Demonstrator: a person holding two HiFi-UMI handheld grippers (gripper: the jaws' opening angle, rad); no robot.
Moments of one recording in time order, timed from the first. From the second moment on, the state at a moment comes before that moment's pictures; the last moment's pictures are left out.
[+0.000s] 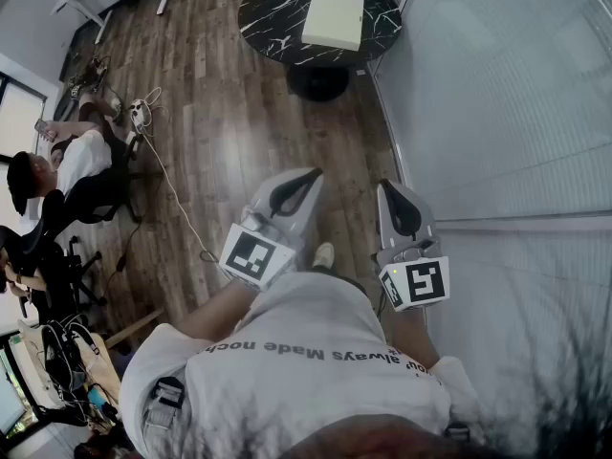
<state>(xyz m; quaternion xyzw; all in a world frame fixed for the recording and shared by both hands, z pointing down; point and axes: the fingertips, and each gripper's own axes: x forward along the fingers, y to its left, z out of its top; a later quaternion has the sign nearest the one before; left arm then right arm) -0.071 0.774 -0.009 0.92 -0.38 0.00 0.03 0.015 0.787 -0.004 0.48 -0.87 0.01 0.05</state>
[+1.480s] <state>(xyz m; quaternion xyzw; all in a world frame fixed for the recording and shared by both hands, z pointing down) -0.120 0.503 0.017 0.91 -0.41 0.01 0.03 -0.032 0.512 0.009 0.46 -0.88 0.00 0.07</state>
